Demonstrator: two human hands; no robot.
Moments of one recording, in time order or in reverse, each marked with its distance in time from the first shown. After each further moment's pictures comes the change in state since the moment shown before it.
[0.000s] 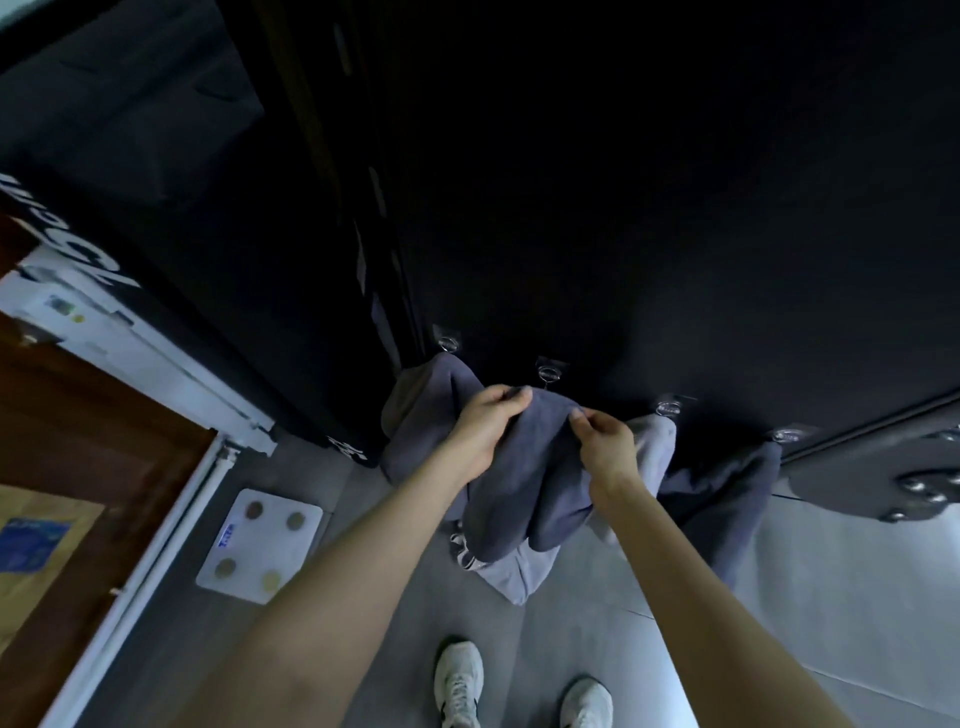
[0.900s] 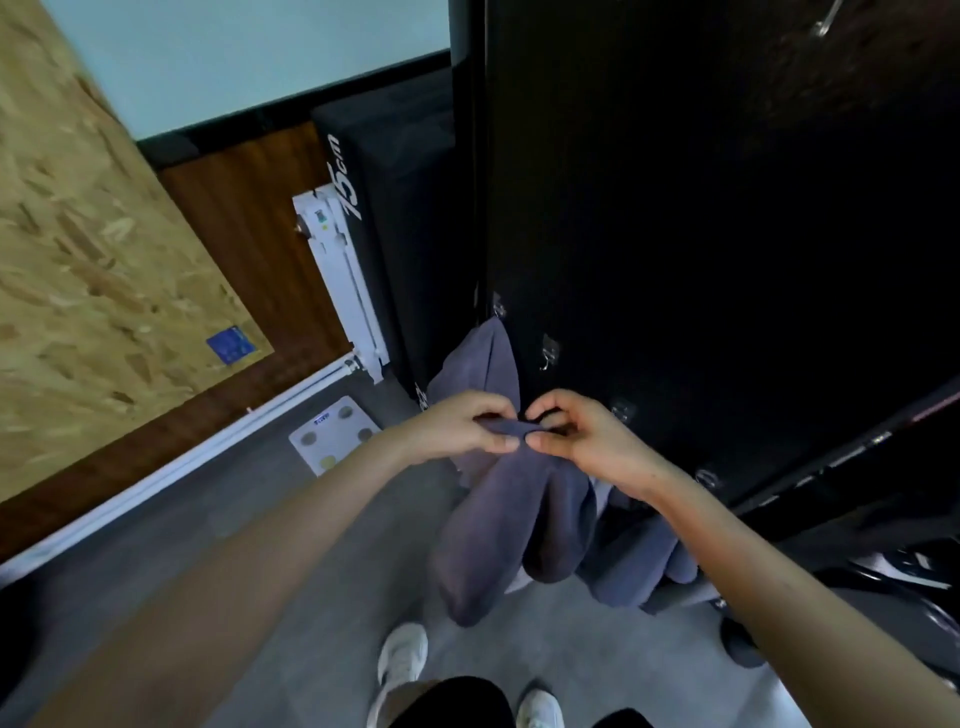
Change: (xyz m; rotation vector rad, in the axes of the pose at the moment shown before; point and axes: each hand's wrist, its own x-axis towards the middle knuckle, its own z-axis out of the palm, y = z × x) left_hand -0.239 0.013 0.111 0.717 0.116 0.281; right_hand -0.103 -0.091 -0.170 -0.530 -1.129 -0.540
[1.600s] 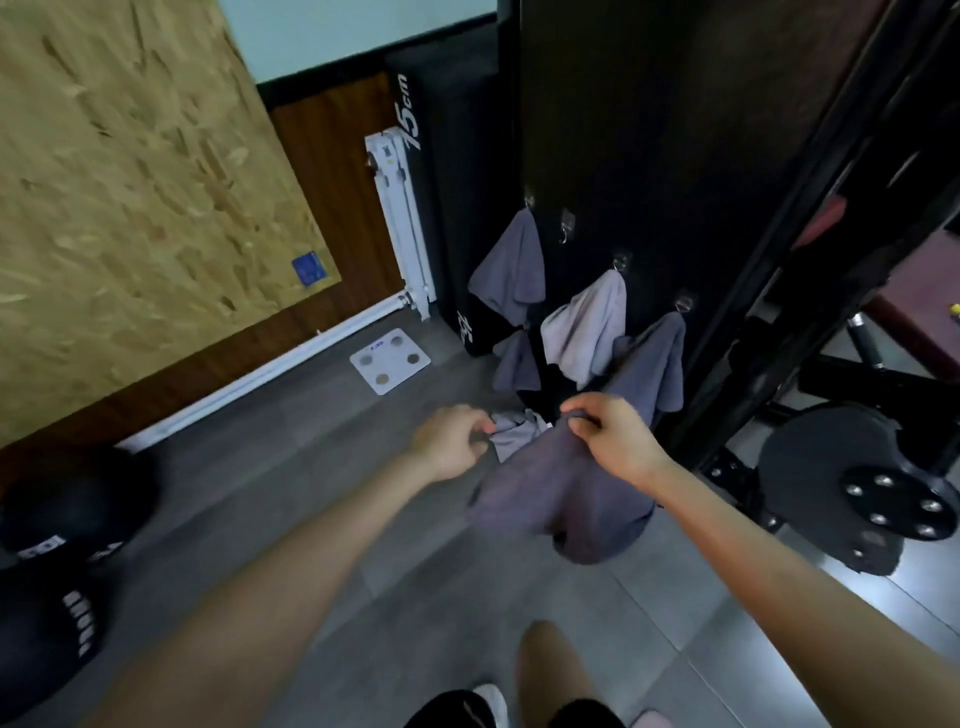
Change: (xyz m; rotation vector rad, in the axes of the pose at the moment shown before) left_hand -0.248 -0.020 0.231 0.471 0.308 -0.290; right_hand -0.268 0.079 0.121 -0.351 0.196 -0.035
